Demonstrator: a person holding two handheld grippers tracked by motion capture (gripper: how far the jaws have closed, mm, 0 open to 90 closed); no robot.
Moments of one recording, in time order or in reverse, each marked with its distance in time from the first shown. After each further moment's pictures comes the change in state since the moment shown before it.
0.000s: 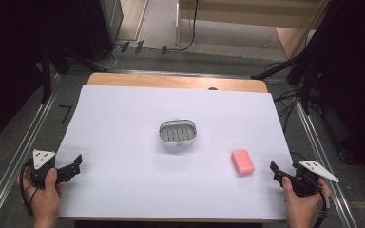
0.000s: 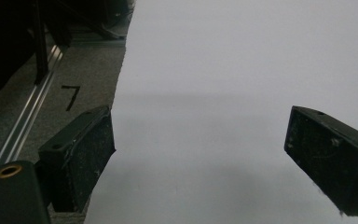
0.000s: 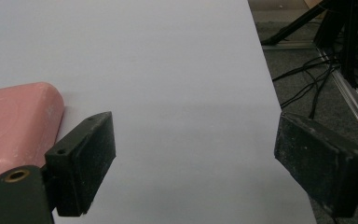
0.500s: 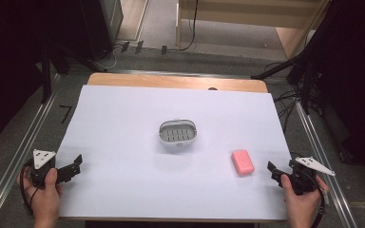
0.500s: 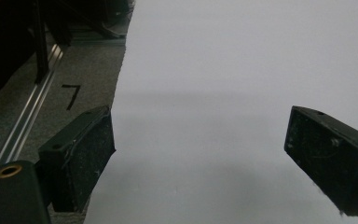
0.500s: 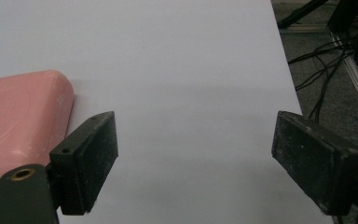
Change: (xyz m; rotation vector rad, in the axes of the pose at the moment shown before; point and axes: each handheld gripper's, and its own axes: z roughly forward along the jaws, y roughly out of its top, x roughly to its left) left arm 0.000 0.000 0.001 0.007 0.002 0.001; right arm 0.008 0.009 0.004 0.097 0.016 -0.033
